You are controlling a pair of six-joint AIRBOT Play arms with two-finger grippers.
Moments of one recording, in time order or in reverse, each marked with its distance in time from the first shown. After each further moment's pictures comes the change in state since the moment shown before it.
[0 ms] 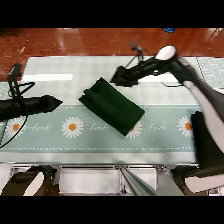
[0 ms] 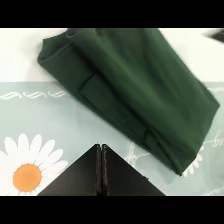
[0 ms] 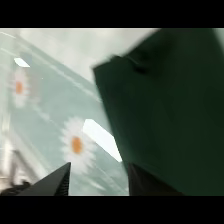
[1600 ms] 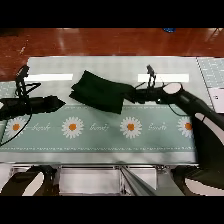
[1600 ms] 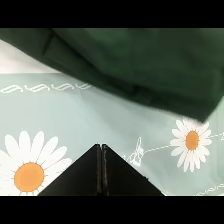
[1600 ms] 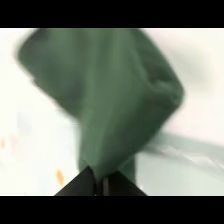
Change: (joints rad) left arm -0.011 -0.064 -0.002 -0.007 0.011 0.021; right arm 0.031 0.243 -0.489 0.243 -0.433 -0.126
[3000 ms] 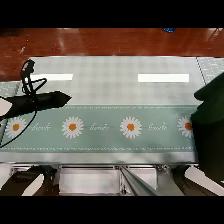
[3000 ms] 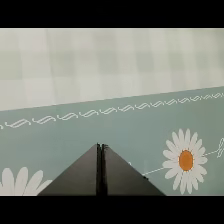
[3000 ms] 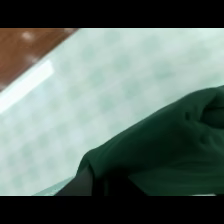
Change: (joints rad) left arm -0.131 -0.008 0.000 0.000 0.181 0.000; right arm -1.089 0.220 0.811 -0.512 0.986 0.389
